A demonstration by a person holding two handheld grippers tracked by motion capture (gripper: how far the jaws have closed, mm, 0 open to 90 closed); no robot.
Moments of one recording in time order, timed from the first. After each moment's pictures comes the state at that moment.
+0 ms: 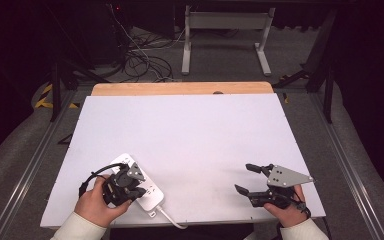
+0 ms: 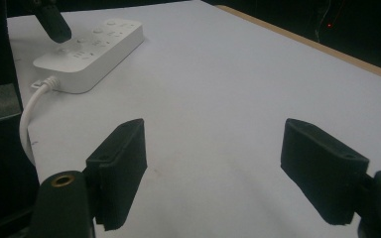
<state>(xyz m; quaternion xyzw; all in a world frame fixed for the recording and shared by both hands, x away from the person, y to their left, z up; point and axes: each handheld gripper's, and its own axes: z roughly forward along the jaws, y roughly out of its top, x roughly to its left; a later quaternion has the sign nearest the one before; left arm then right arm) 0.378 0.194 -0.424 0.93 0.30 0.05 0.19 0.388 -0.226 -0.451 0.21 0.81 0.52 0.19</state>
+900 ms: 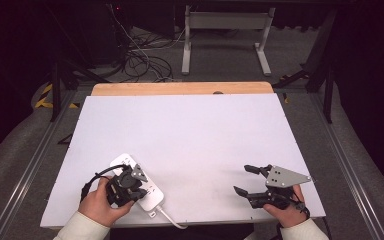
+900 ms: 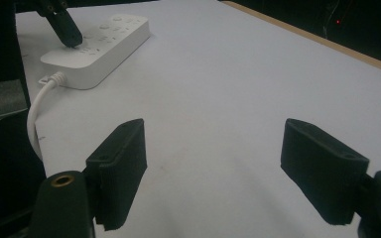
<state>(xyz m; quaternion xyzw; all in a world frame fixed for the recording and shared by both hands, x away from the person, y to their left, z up) 0.380 0.192 -0.433 0.93 0.31 0.06 0.18 0.387 -0.224 -0.452 0.20 0.81 0.51 0.18</state>
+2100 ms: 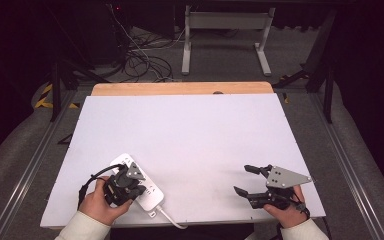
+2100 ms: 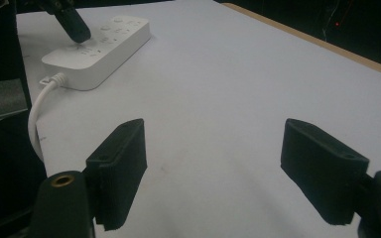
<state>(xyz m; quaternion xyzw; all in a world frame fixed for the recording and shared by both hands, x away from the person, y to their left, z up) 0.378 0.200 -0.426 0.91 0.33 0.10 0.23 0.387 -0.225 -0.451 0.20 0.81 0.52 0.18</state>
